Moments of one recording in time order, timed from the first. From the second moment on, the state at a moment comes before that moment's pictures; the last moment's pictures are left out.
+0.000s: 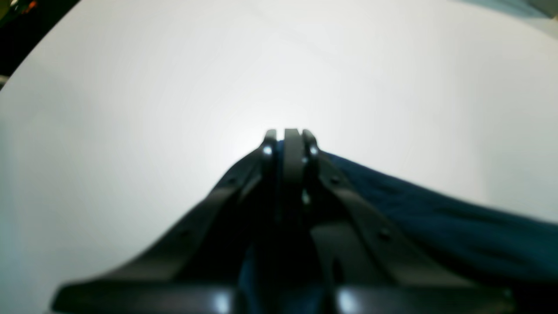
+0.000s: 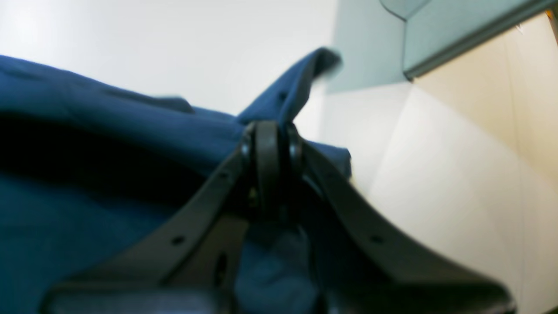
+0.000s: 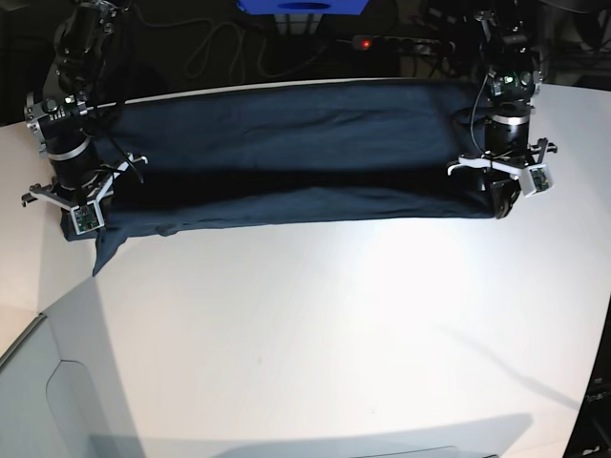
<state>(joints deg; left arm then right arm) 25.7 -7.4 -21.2 110.6 -18.8 -5.3 17.8 -17.4 7.7 24.1 117.7 -3.0 33.5 -40.7</state>
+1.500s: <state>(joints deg) 30.6 -7.4 -21.1 99.4 -18.8 -5.5 17.2 -18.6 7.7 25.8 107.4 -3.1 33.5 -40.8</state>
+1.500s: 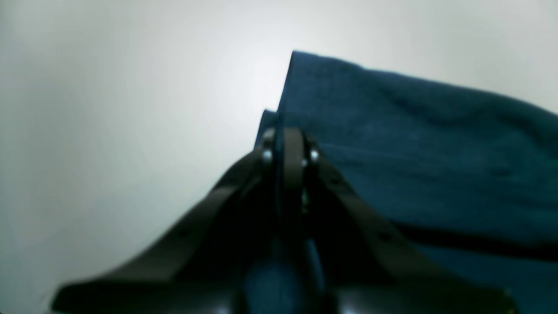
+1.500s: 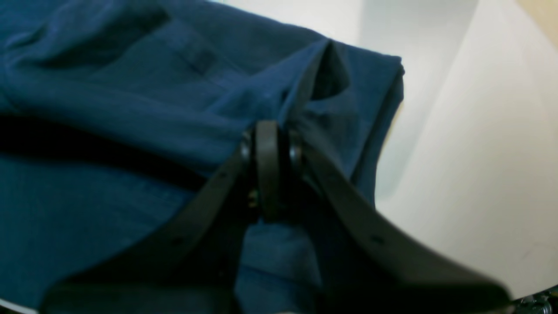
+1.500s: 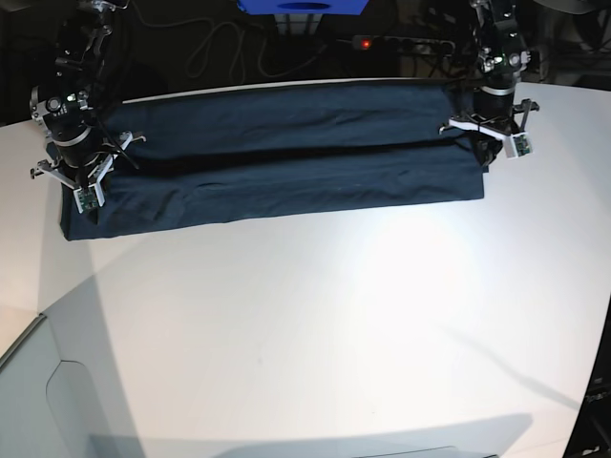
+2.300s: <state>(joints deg) 31.3 -10.1 -18.0 99.4 -19.0 -5.1 17.4 -18.1 7.7 29.2 115.4 -3.2 34.8 -41.2</state>
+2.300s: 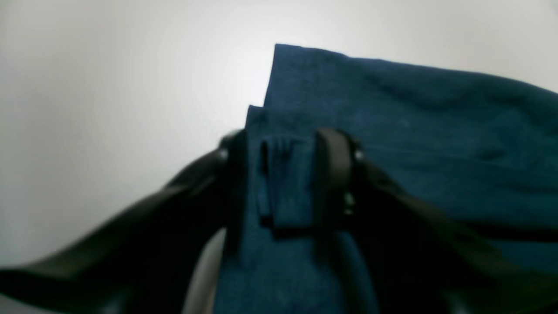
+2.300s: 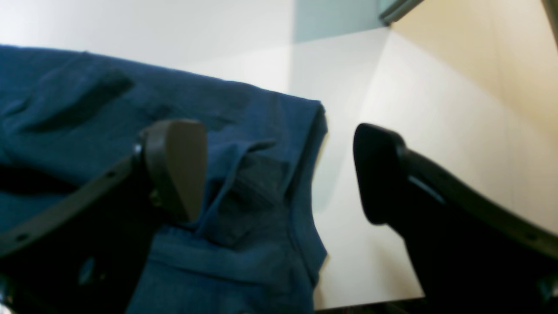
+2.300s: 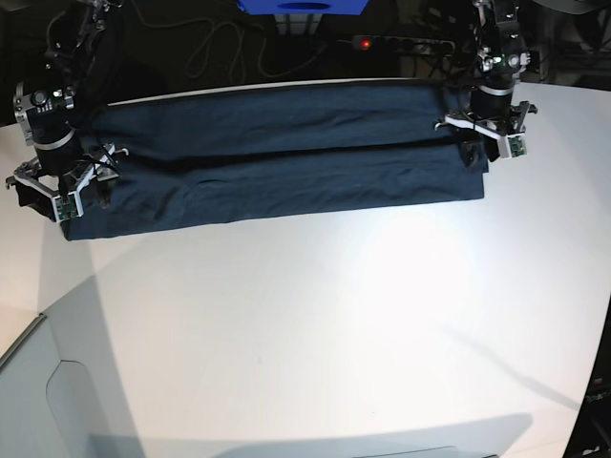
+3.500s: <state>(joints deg) 32.2 -10.6 -18.0 101.2 -19.0 -5.1 17.3 -24.5 7.5 28.5 115.9 -3.0 37.1 -40.8</state>
